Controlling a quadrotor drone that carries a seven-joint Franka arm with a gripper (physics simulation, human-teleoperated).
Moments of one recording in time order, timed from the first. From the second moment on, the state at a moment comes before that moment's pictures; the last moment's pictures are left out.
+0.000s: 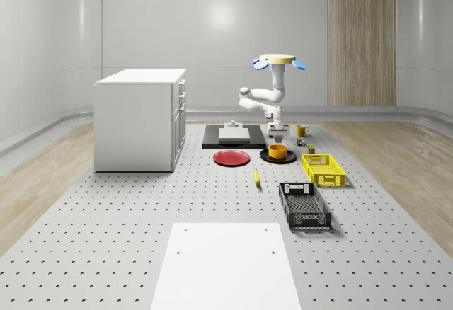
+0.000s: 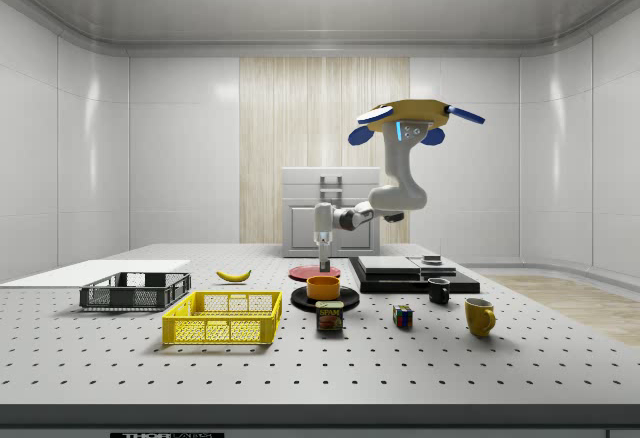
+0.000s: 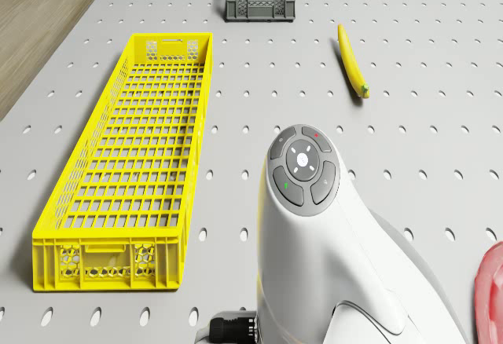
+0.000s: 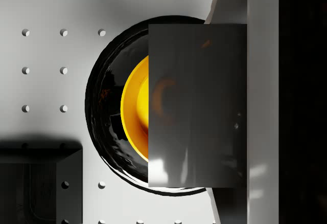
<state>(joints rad) -1.16 -1.55 1.23 -2.74 -1.89 1.68 1.56</state>
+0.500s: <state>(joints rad) -1.19 -1.54 1.12 -2.69 -1.99 1.73 1.56</state>
